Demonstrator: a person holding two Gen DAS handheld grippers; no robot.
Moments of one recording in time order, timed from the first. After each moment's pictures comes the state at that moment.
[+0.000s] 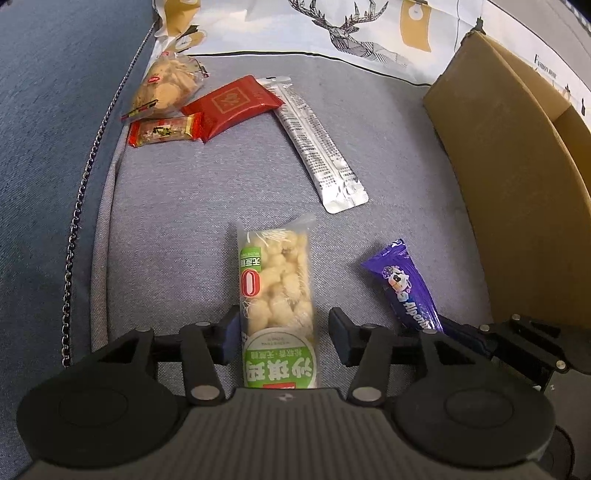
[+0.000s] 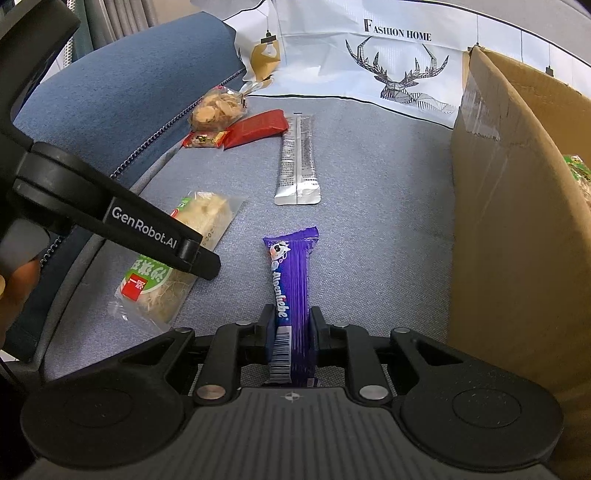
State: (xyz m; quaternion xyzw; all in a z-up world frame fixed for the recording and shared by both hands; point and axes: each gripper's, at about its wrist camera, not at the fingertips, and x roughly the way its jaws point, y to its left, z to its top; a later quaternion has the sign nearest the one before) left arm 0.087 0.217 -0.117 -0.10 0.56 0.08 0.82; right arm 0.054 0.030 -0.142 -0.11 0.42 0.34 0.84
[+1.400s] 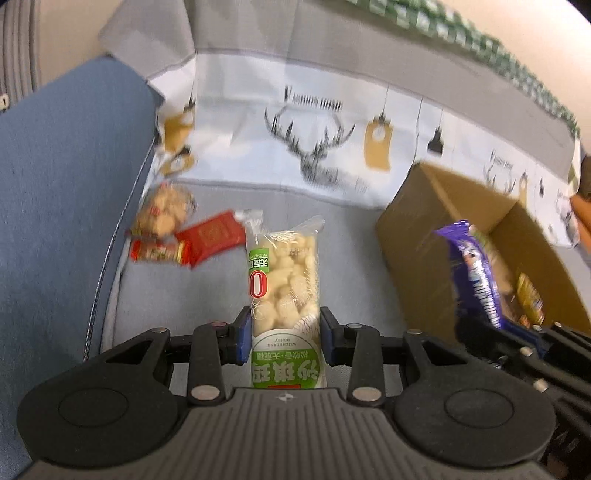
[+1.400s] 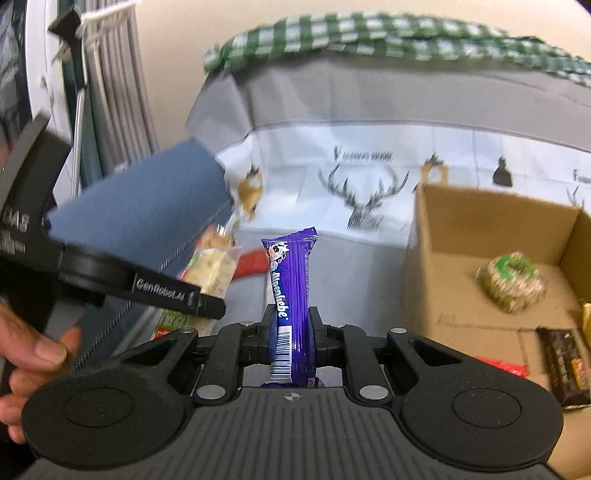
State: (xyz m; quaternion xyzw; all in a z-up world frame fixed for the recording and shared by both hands) left arm 0.069 0.206 -0.046 -0.13 0.38 0.07 0.91; right arm 0.045 -0.023 -0.051 -0.02 0.26 0.33 0.91
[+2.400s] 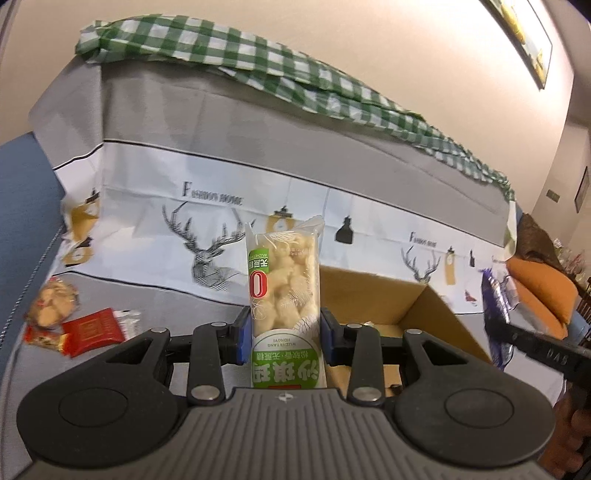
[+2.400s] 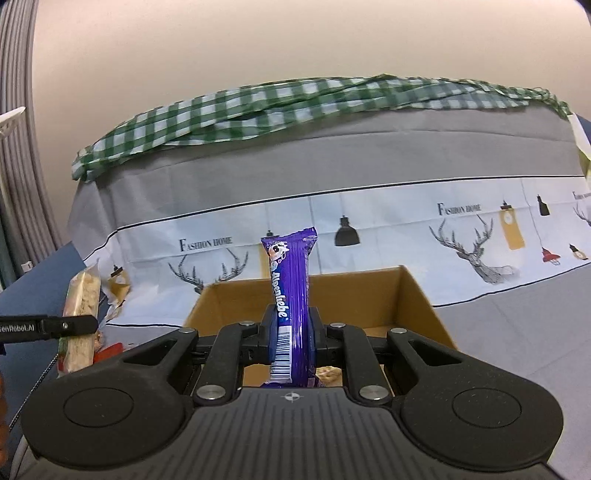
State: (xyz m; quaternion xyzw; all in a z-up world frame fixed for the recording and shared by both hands) left arm 0.103 0.121 -0.002 -0.15 0.23 0.00 0.96; right arm 0.124 -0.196 -0.005 0.02 0.20 0.20 0.96
